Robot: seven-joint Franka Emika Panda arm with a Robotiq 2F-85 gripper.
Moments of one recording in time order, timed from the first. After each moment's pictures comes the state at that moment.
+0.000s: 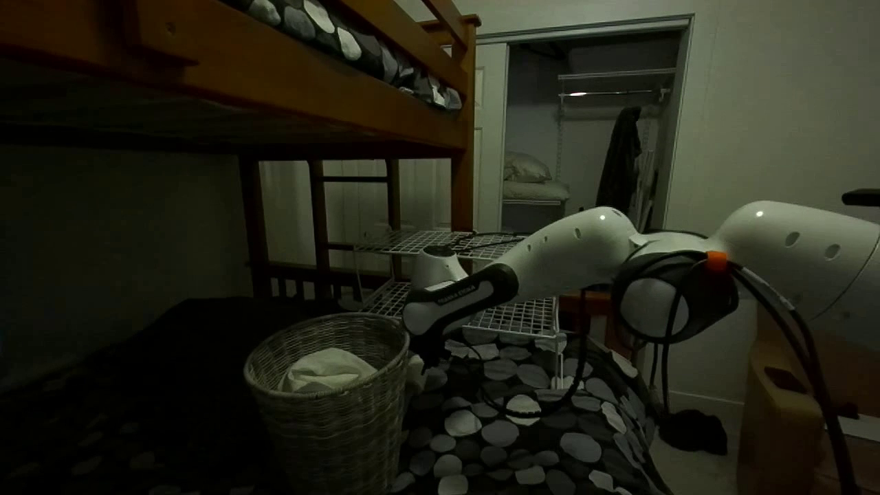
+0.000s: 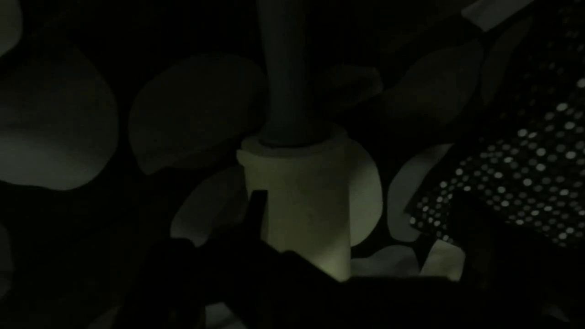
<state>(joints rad) 0.37 1.21 -0.09 -0.87 0.06 2.47 1.06</state>
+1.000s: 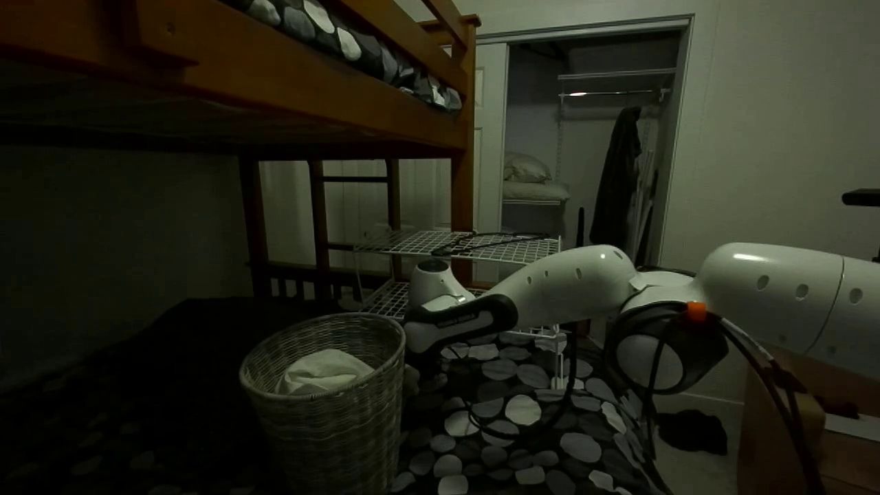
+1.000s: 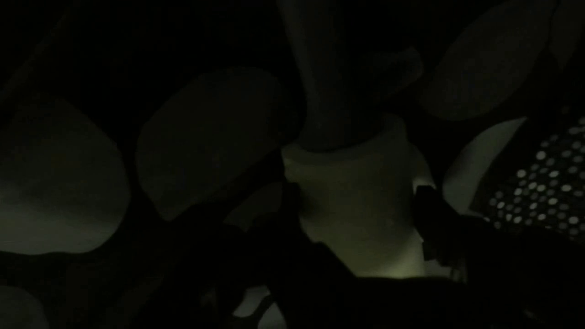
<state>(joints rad) 0.37 1.40 -0.14 -0.61 0.03 2.35 1.30</state>
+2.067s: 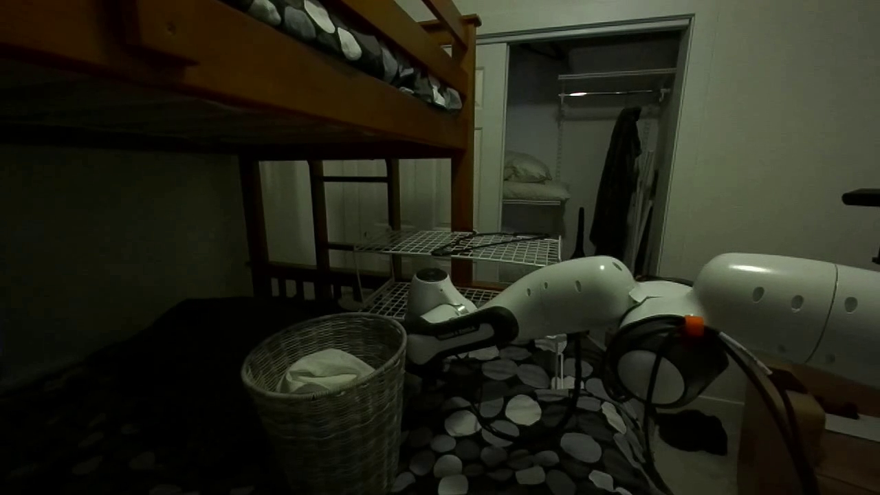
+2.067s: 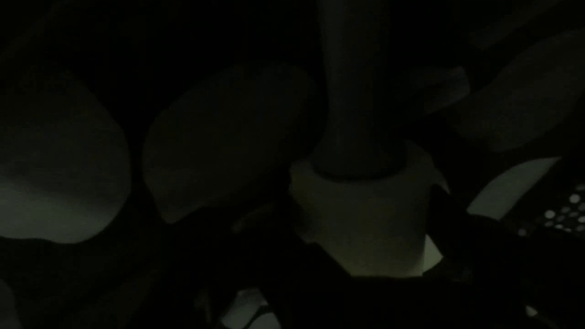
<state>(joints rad) 0.38 1.45 -0.17 -0.57 0.03 2.35 1.19</state>
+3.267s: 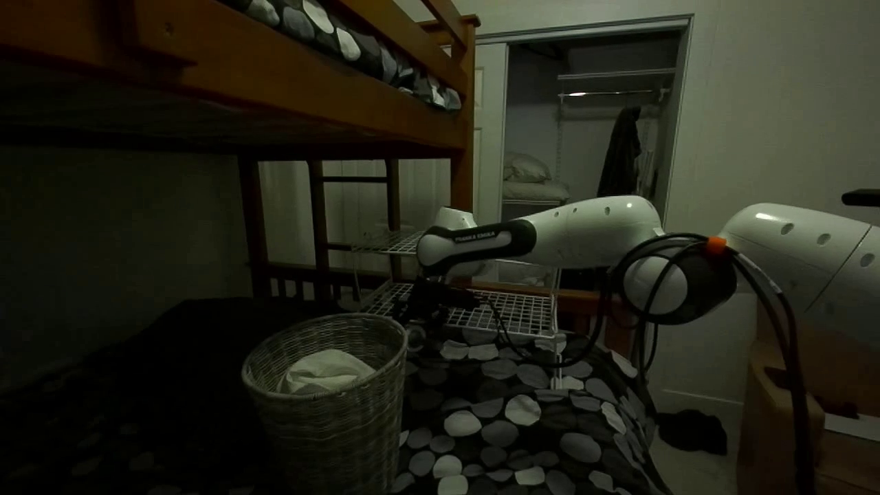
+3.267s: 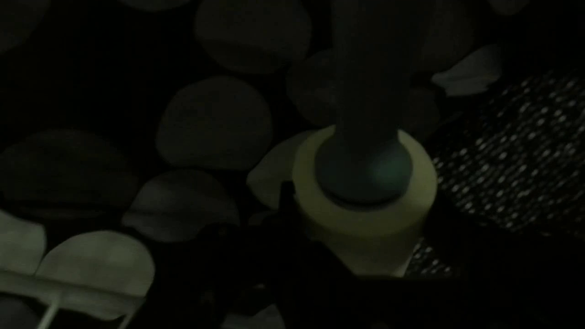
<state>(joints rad) 0.21 1.23 0.14 -0.62 0.08 2.12 0.35</state>
